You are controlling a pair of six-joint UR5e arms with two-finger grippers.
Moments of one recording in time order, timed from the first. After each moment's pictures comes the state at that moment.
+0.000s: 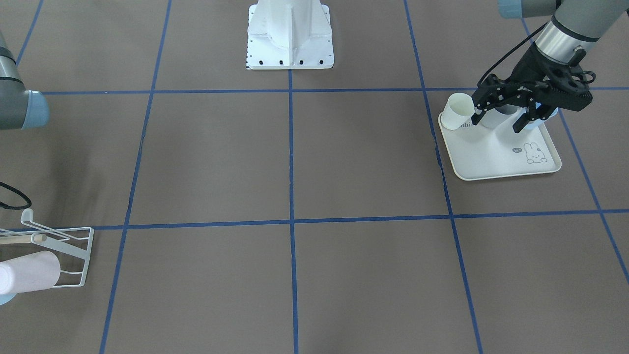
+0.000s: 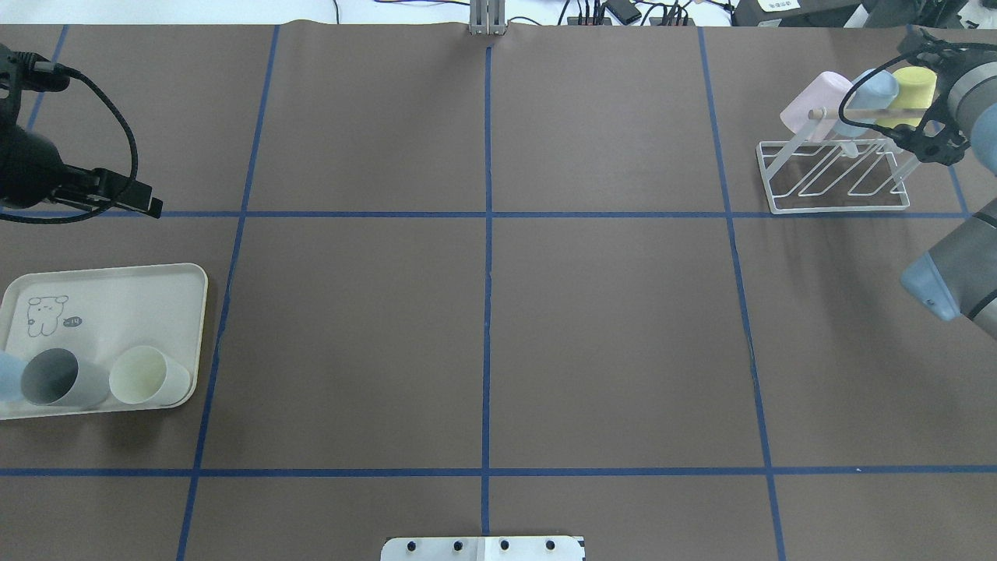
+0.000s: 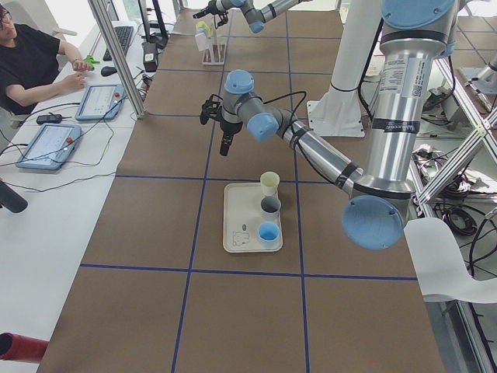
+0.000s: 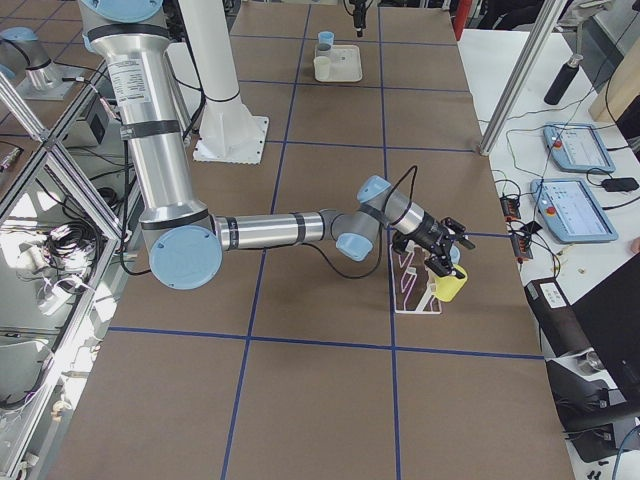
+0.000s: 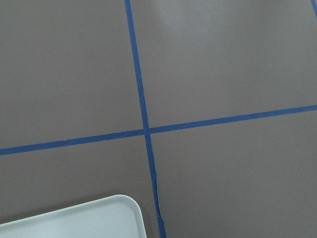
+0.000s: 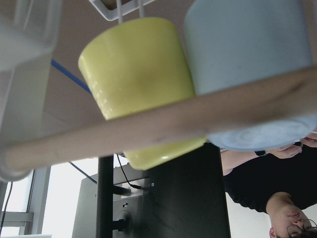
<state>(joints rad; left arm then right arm) -1.01 -1.68 -2.07 -1.79 -2.16 -0.77 1.06 -1.37 1.42 -0.67 1.21 -1.94</state>
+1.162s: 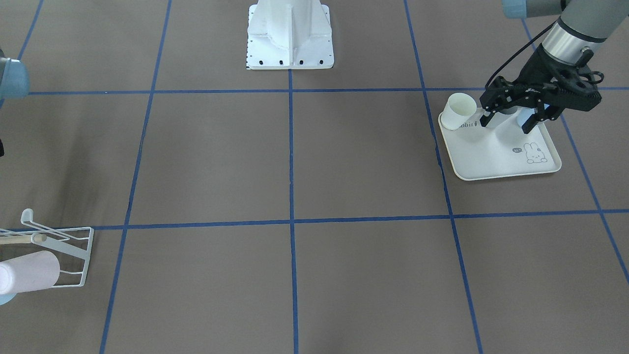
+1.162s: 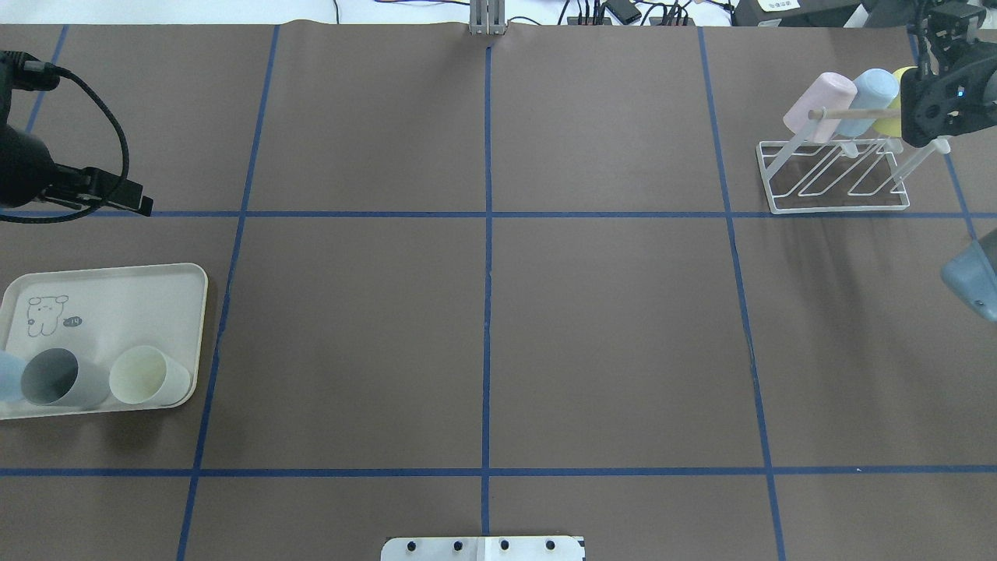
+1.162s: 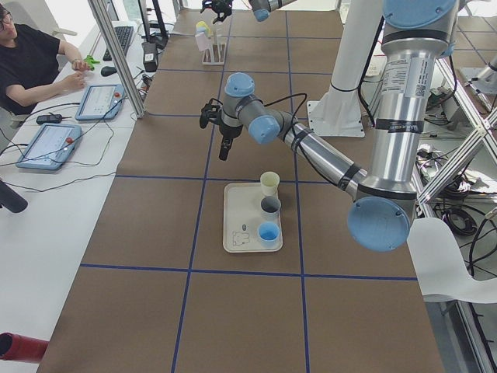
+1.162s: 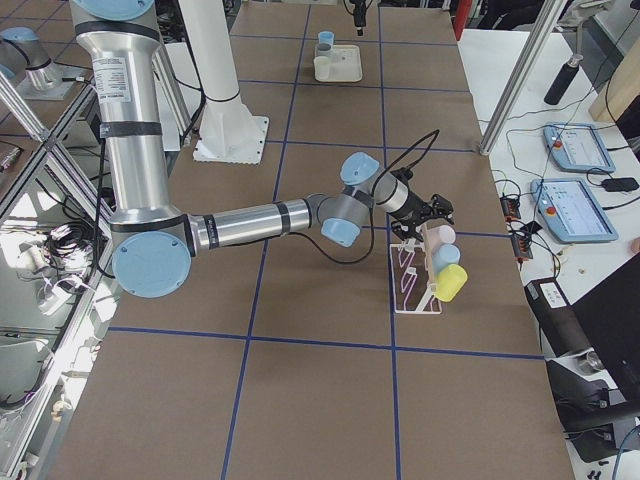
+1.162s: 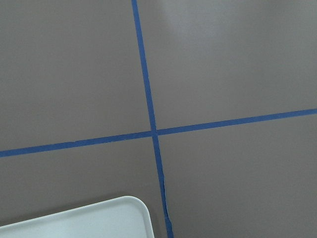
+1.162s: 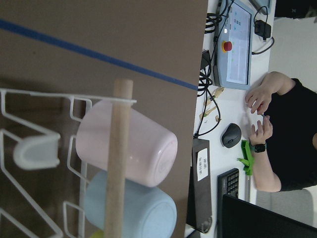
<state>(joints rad) -1.03 -1.63 -2.07 -1.78 -2.12 -0.71 1.12 -1.49 1.66 -0.67 1.72 -0.70</state>
